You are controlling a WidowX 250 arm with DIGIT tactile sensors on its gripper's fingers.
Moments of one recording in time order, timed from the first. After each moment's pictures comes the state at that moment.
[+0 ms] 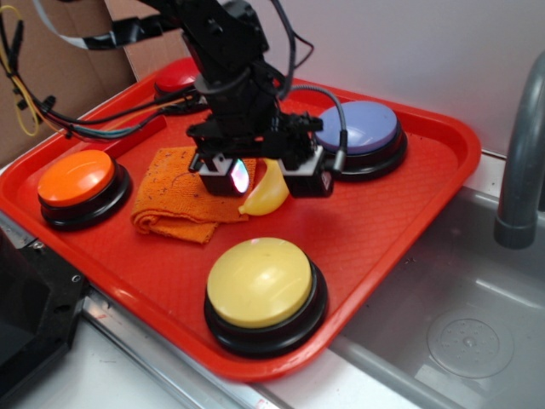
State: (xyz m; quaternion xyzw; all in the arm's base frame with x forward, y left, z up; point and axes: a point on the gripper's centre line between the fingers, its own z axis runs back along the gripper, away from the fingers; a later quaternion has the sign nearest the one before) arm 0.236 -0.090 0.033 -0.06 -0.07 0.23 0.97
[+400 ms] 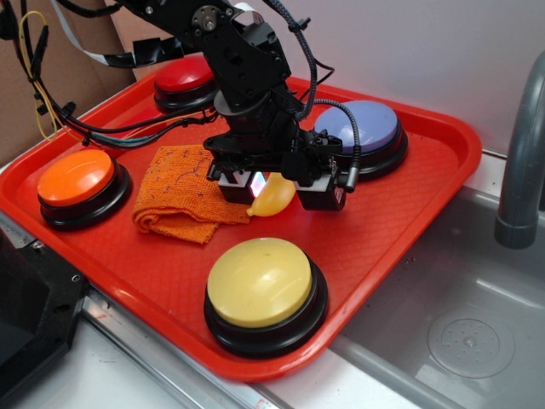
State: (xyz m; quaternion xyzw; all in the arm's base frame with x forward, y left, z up) arm 0.239 -0.105 0.027 -0.05 -0.11 0.21 0.97
